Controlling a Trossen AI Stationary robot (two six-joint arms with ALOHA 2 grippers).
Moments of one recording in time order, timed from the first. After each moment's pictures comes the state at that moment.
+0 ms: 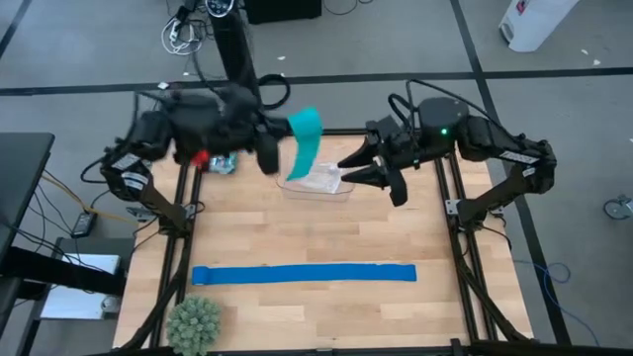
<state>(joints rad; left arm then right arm) -0.09 1.59 2.35 -0.94 -0.48 -0.45 0.02 1.39 1.81 -0.58 -0.19 0.29</state>
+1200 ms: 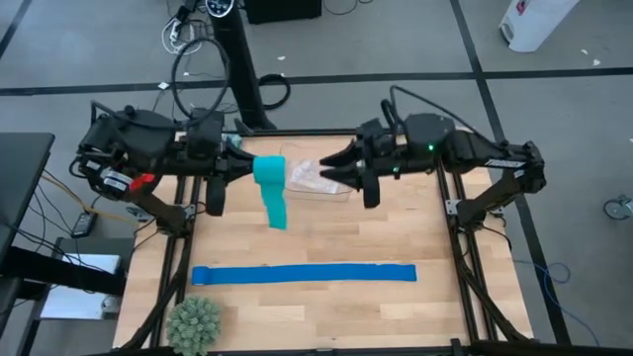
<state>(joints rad) -0.26 1.48 2.35 -1.16 -0.36 -0.29 0.09 1.46 1.81 -0.42 0.04 0.44</state>
